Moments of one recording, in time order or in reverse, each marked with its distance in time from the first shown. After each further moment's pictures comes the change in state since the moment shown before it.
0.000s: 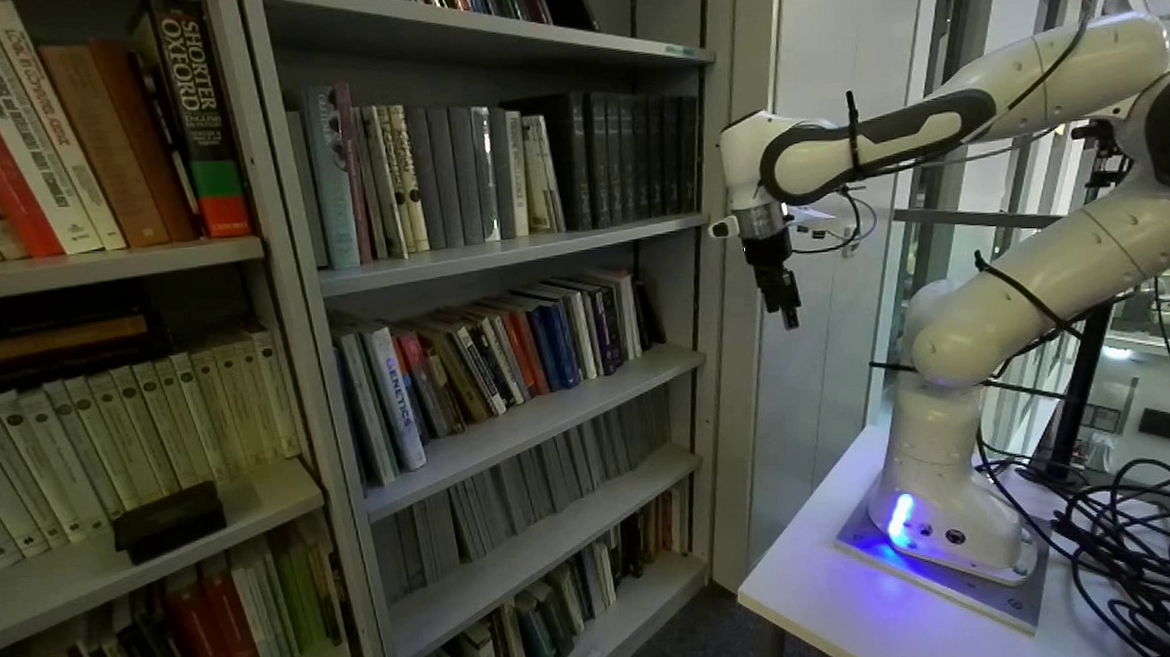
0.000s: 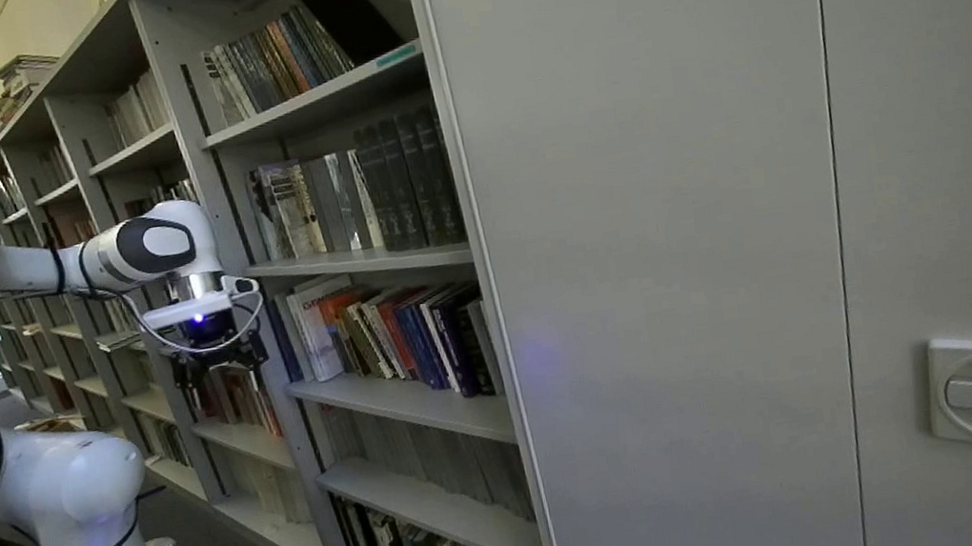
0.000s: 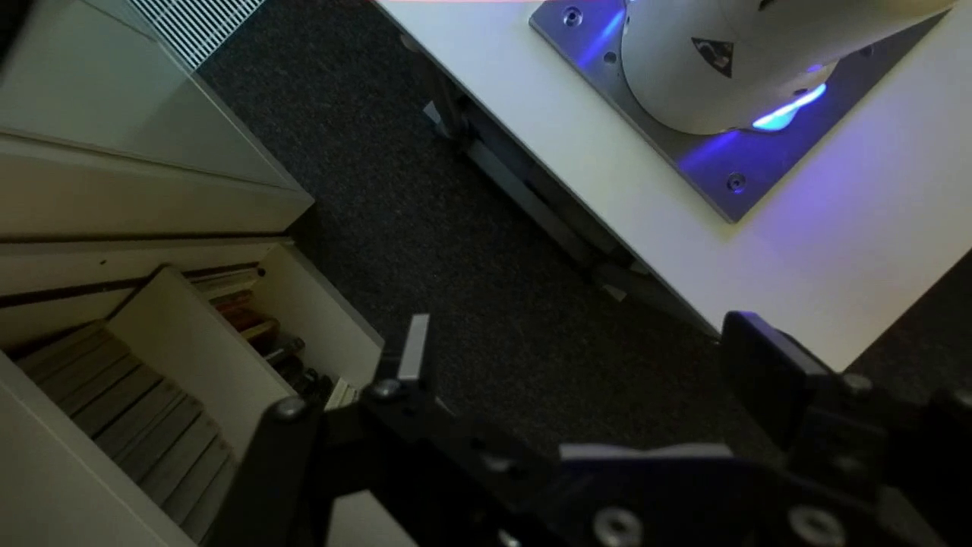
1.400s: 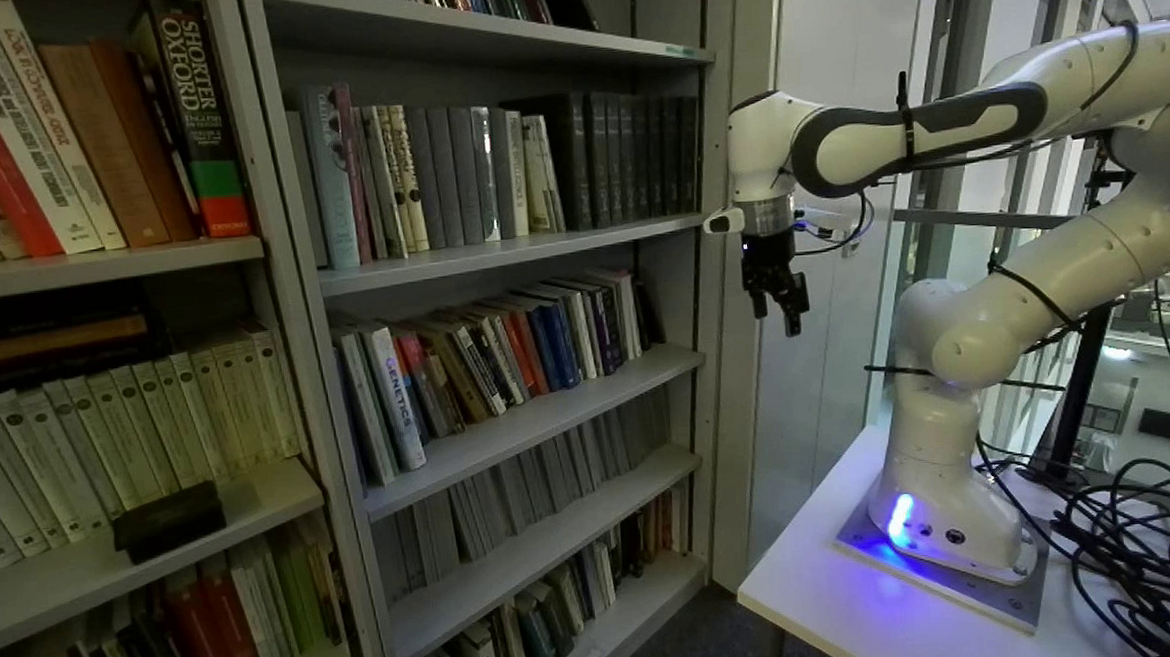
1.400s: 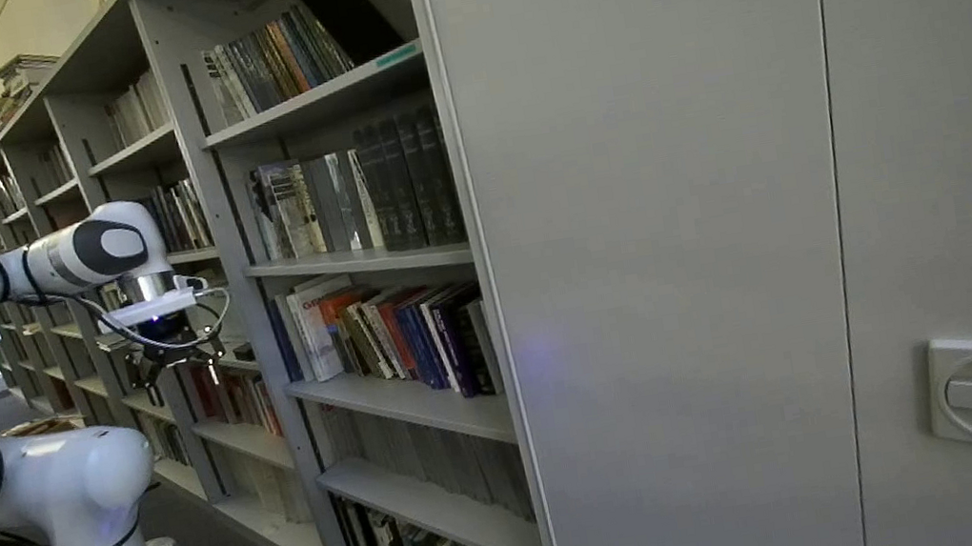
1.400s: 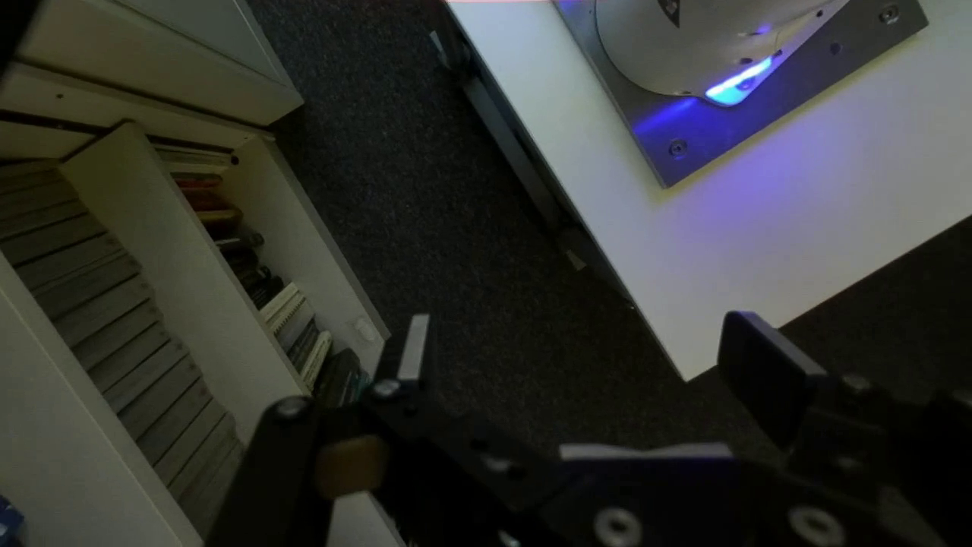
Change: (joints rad) arm 0.201 -0.087 0.082 -0.006 0.098 -0.012 0.001
